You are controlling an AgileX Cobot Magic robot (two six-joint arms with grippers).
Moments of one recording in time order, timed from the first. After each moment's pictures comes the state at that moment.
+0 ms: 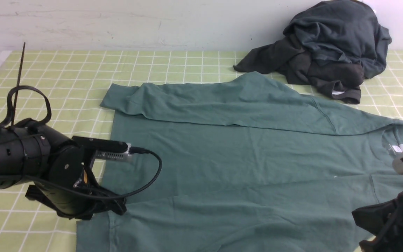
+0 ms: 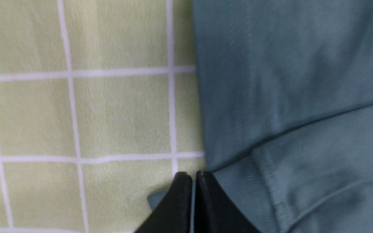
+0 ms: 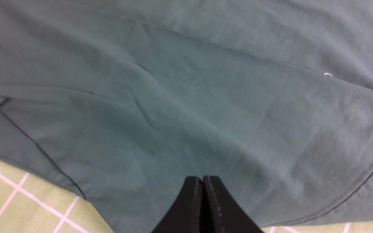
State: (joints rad) right arm 0.32 0.97 -0.50 0.26 0.57 -0.27; left arm -0.35 1.60 -0.85 0.22 0.65 -0.41
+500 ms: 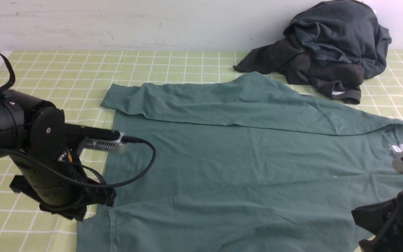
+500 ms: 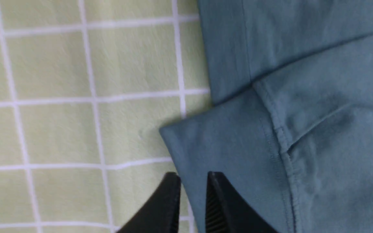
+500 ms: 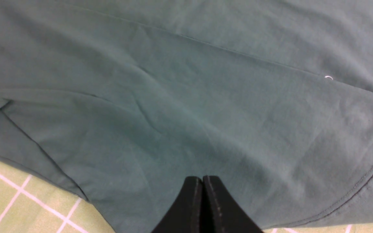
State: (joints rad) right arm 0.32 0.97 -0.50 0.26 0.57 -0.27; left arm -0.24 1.59 -0.90 -0.01 0.86 -0.14
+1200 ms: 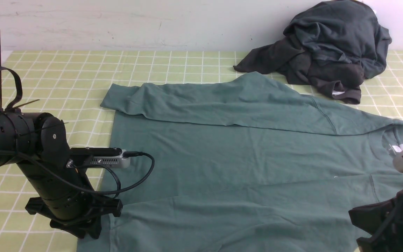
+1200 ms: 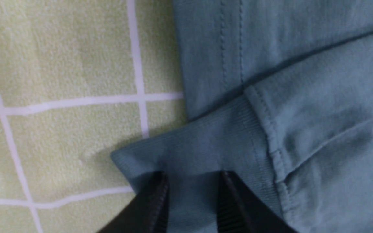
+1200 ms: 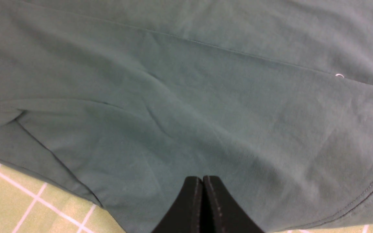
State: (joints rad) right arm 0.32 0.97 -0.50 0.31 0.57 -0.27; left arm -0.19 1.71 -0.89 -0.16 0.81 -0.02
